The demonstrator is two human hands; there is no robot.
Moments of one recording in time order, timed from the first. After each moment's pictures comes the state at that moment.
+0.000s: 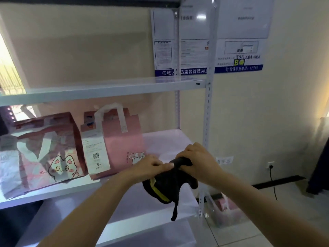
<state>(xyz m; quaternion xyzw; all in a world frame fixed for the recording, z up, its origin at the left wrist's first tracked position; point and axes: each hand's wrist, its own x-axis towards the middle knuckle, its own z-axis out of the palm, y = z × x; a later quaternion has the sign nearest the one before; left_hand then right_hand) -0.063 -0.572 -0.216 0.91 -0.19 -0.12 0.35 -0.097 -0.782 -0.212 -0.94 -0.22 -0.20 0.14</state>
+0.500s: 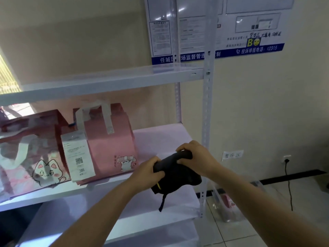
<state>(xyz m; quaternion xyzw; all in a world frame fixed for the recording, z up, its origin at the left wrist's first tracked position) -0.003 -0.622 -0.260 0.92 -0.13 -0.05 0.36 0.004 -0.833 -0.239 -0.93 -0.18 -0.10 0.31</state>
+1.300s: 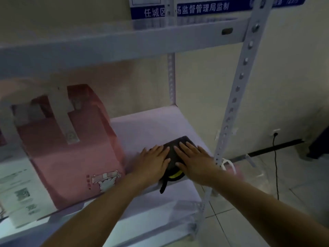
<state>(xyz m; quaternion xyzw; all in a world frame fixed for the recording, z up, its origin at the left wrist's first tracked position) 0.165 -0.639 -0.334 0.97 -0.24 -0.01 0.01 0.135 -0.825 -0.342 -0.99 -0.15 0.04 0.06</state>
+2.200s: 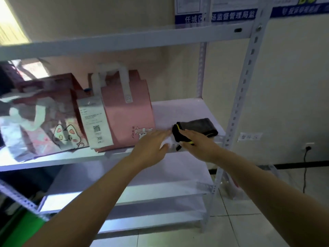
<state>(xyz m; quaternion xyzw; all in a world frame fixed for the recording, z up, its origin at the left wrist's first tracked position) 0.008 -0.578 -0.277 0.97 -0.17 0.07 0.16 0.029 -0.778 -0.281 -0.94 -0.22 0.04 0.26</state>
